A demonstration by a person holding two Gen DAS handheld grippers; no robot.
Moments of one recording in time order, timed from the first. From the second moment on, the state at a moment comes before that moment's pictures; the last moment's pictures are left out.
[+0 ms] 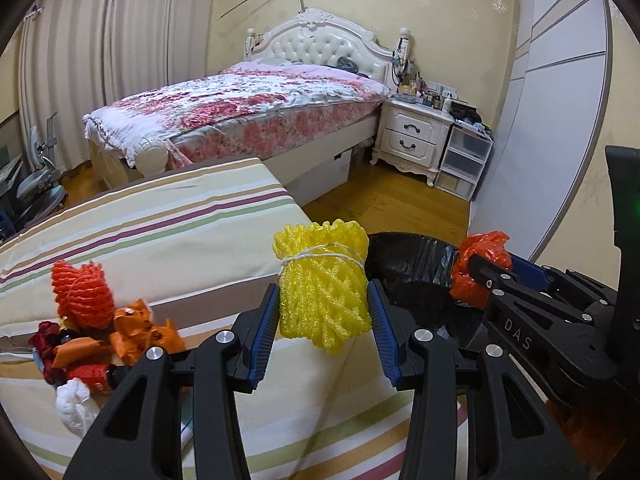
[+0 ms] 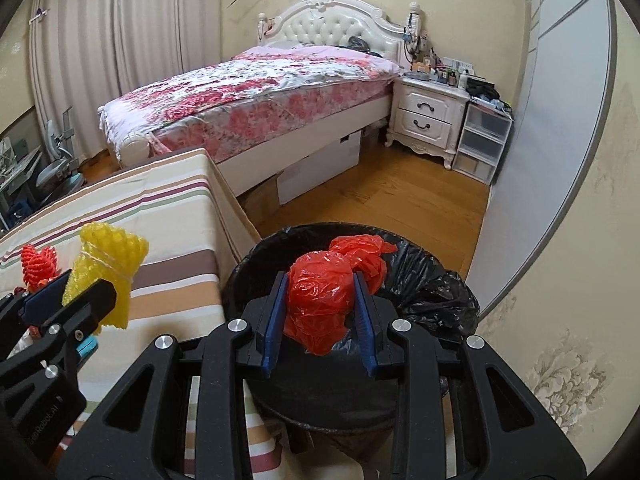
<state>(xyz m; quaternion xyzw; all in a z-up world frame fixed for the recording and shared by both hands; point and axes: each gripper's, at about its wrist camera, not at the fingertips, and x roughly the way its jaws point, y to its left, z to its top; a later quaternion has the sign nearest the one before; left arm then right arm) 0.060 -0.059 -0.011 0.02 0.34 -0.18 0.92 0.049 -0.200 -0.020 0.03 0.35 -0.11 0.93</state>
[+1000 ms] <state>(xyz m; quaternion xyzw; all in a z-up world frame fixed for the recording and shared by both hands) 0.092 -0.097 -0.026 0.04 0.38 -0.17 0.91 0.050 -0.246 -0.021 0.09 0.34 -0.15 0.92</state>
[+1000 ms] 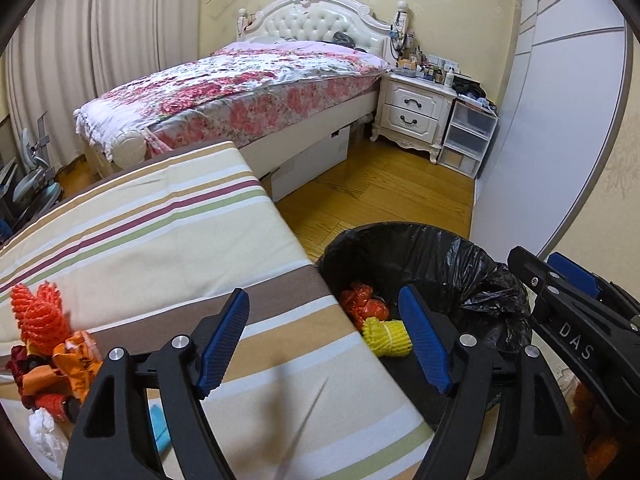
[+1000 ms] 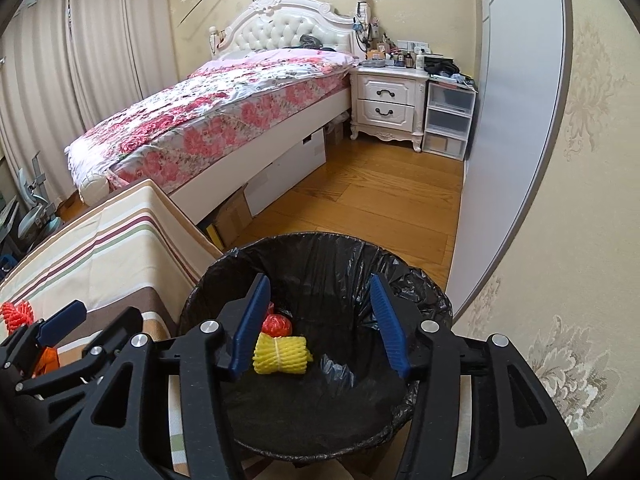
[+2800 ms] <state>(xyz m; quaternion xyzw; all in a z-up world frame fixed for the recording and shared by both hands) 0.023 0.183 -0.019 -0.06 0.38 0.08 0.92 0.066 0.019 -0.040 -0.03 0.42 0.13 0.90</state>
